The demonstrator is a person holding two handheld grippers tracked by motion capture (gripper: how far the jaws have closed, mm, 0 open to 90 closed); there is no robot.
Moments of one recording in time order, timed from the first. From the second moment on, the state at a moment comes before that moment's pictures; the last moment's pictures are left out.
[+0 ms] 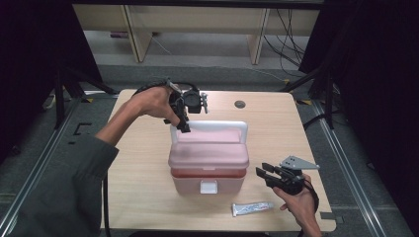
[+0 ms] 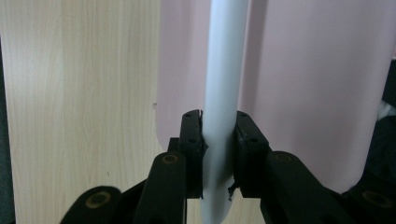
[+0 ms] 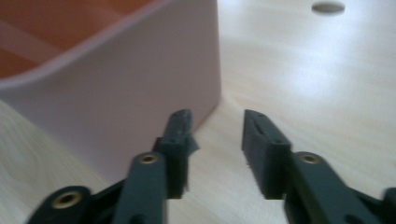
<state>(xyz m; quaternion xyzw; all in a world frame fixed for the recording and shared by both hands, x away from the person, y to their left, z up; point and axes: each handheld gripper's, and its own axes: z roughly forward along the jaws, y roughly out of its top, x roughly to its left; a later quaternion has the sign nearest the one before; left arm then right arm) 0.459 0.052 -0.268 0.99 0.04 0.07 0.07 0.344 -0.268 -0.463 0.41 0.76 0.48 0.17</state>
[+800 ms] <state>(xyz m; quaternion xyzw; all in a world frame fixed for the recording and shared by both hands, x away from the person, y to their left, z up) 0.465 0.052 -0.264 0.99 0.04 0.06 0.07 0.329 -0.247 -0.423 0.31 0.75 0.56 0.15</state>
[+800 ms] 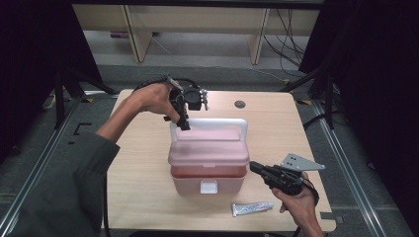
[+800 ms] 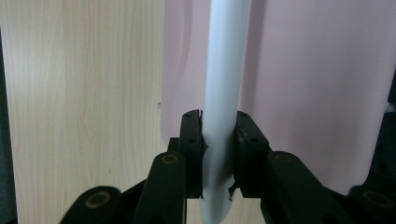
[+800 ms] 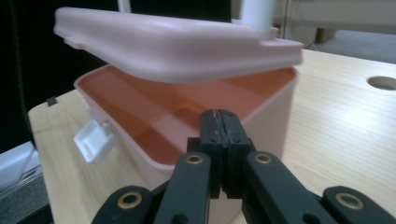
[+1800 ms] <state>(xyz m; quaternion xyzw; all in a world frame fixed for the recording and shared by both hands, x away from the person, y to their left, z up) 0.465 0.059 -0.264 0.99 0.06 0.07 0.08 0.346 -0.225 -0.421 0.30 0.76 0.57 0.11</state>
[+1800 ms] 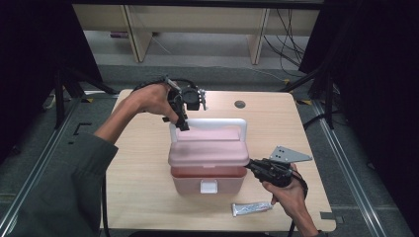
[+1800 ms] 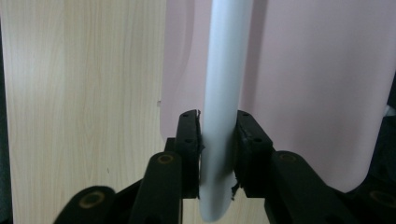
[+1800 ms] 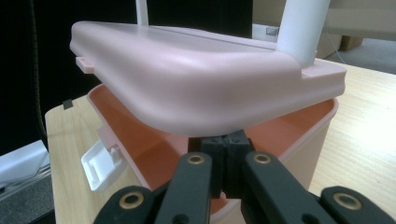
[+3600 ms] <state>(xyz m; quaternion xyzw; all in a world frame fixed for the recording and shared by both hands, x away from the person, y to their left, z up) 0.394 0.204 -0.307 0.92 0.27 0.12 0.25 0.358 -0.227 -0.407 0.29 0.75 0.58 0.14</state>
